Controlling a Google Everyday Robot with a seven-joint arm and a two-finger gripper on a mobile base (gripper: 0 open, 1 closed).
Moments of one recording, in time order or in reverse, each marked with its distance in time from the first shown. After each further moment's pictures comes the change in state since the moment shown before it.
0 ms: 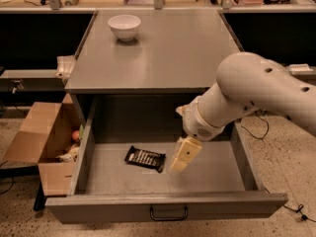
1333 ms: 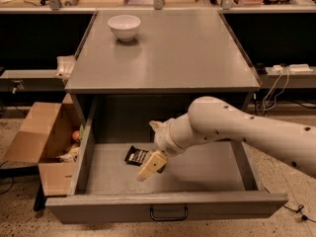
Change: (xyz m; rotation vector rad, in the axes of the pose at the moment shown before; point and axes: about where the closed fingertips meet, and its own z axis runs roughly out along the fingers) arm -0.040 -0.010 0.120 0.005 -0.238 0.013
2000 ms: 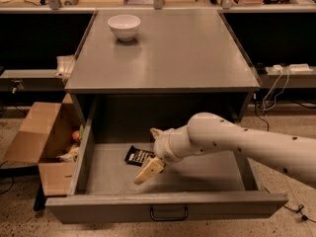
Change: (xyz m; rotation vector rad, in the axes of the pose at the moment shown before) arm 0.028 -0.004 0.036 0.028 -0.055 0.074
